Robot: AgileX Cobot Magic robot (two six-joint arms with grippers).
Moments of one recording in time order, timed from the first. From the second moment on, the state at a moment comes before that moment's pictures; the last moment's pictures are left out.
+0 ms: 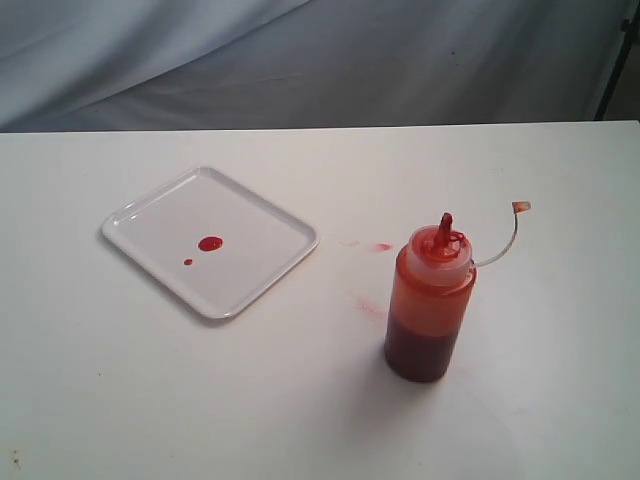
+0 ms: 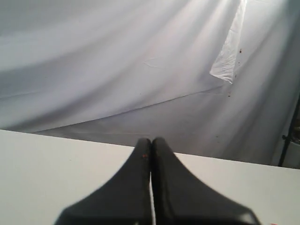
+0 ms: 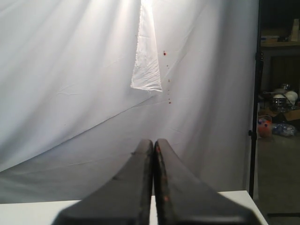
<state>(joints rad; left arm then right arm) -0.11 0.06 -0.01 0.06 -0.05 -0.30 0.48 0.62 -0.63 -1.58 0.50 1.57</state>
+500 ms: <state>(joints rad) 0.07 0.00 -0.01 0.21 0.31 -0.30 0.48 0.62 -0.63 -1.58 0.50 1.57</state>
